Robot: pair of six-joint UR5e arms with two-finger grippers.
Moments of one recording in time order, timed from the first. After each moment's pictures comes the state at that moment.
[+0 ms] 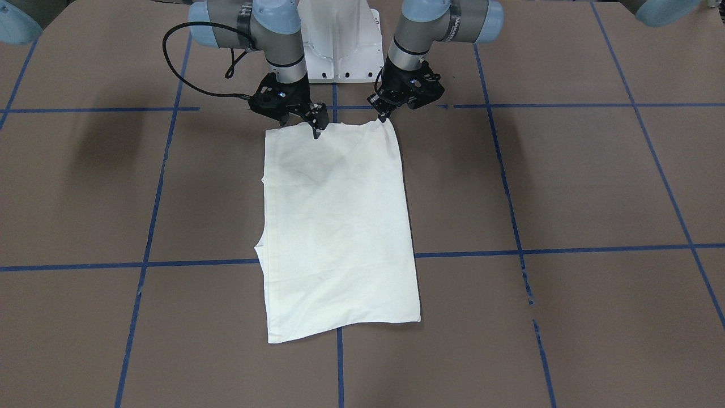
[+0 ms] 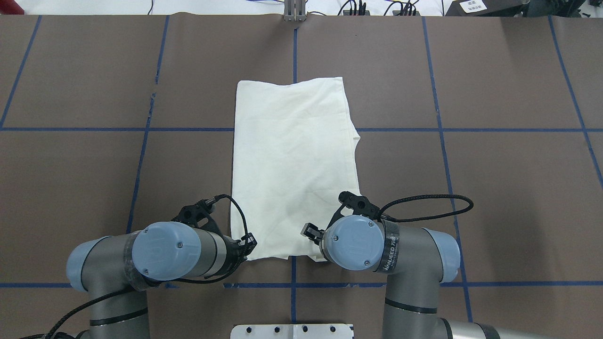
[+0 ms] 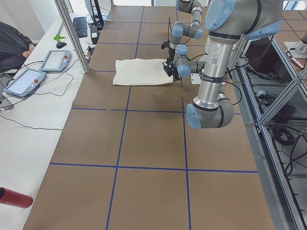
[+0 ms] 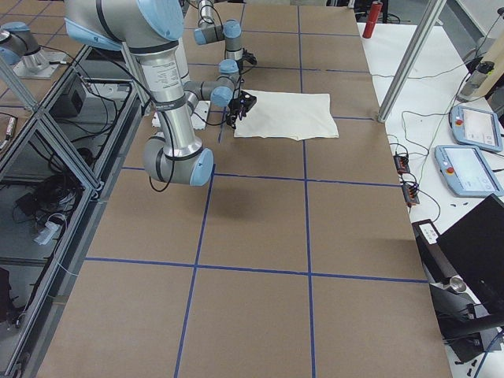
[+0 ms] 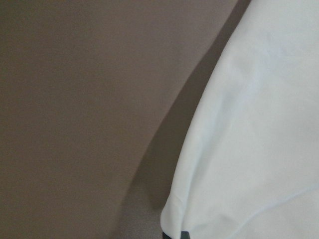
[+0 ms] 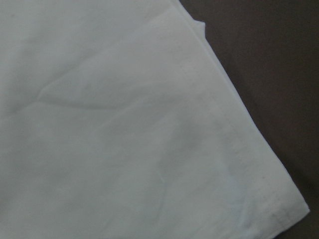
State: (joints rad) left arm -0.25 -1.96 -1.90 -1.83 -1.69 -1.98; right arm 0.24 -1.06 1.79 -1.50 1.63 1.91
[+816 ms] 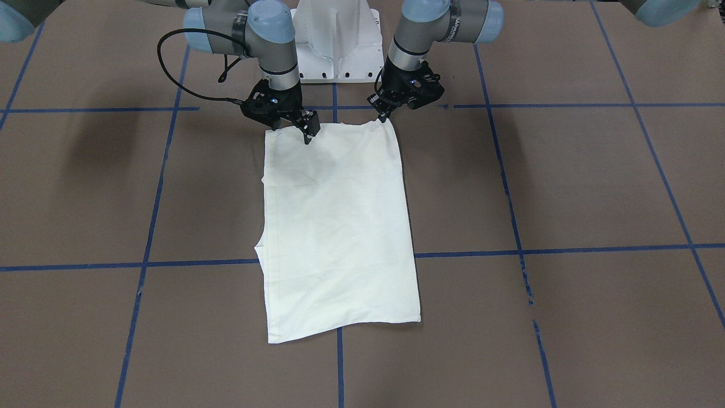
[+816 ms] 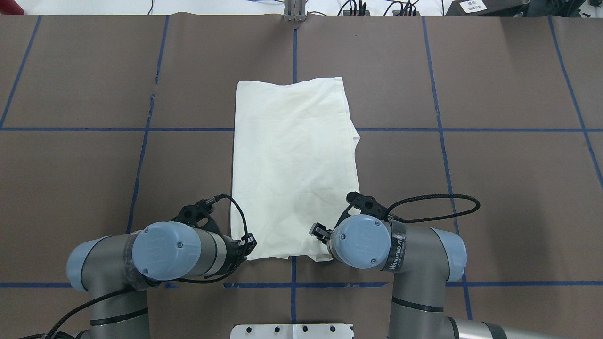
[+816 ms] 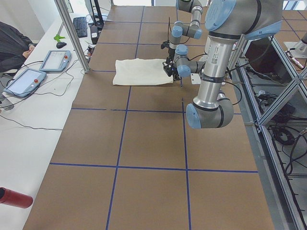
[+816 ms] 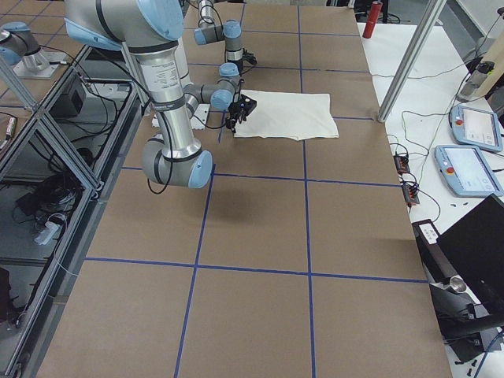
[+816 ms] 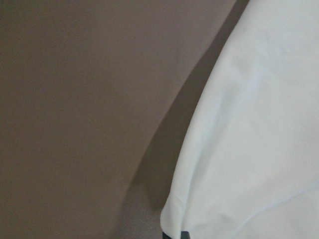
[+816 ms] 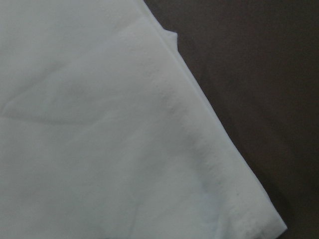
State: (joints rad) left arm -0.25 -1.96 -1.90 -1.83 -1.69 -1.98; right arm 0.25 -1.09 1.80 -1.50 1.63 1.91
